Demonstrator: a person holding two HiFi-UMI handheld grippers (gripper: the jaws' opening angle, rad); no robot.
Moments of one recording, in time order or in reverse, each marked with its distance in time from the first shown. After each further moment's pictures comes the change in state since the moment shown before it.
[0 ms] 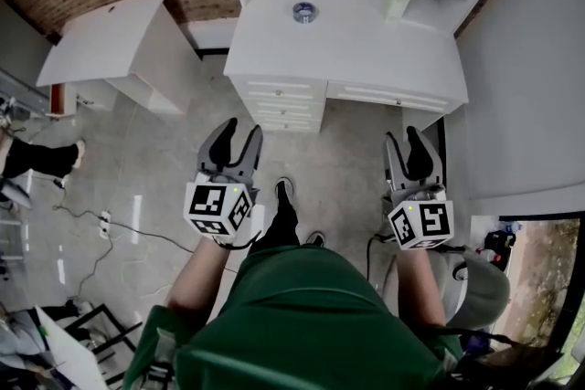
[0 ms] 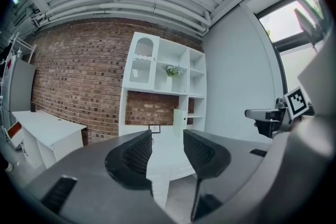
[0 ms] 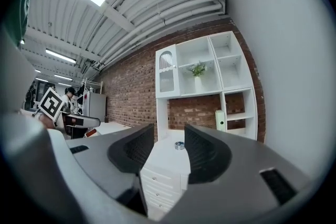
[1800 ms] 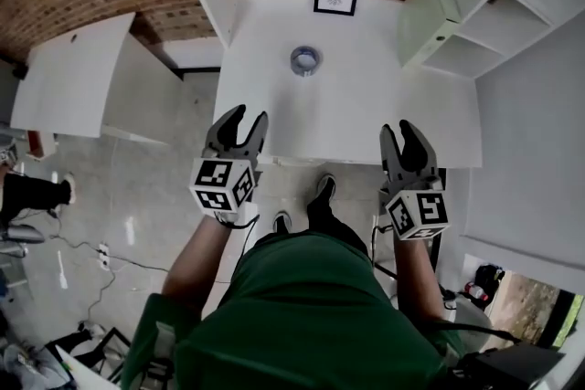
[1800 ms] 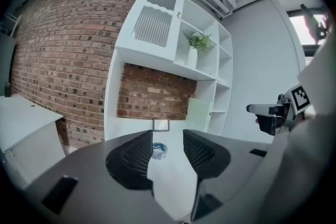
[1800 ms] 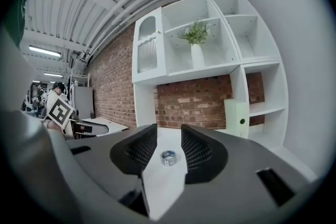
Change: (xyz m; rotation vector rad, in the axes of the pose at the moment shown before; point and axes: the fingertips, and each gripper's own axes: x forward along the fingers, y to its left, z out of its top) left arm 0.391 0.168 -0.020 -0.082 0.164 -0.076; right arm 0.377 -0.128 -0.043 0.057 0.123 -0.019
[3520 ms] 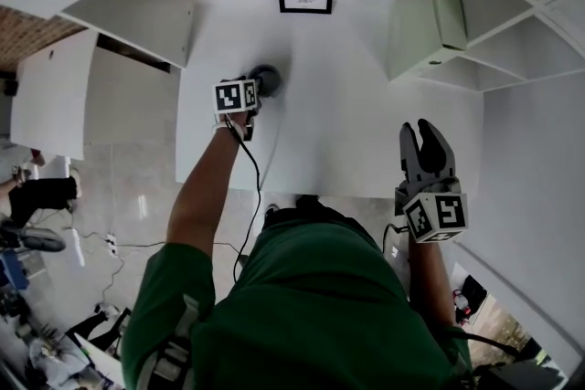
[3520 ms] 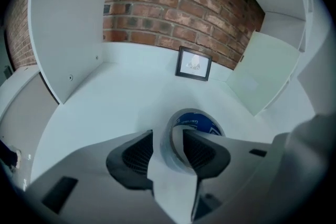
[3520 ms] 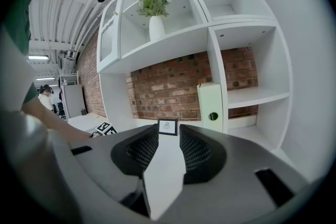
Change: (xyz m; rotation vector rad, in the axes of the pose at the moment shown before) left arm 0.347 0.092 -0.176 -0.194 0.643 0.208; right arm 0.113 -0.224 -0.033 0.086 0.136 -0.020
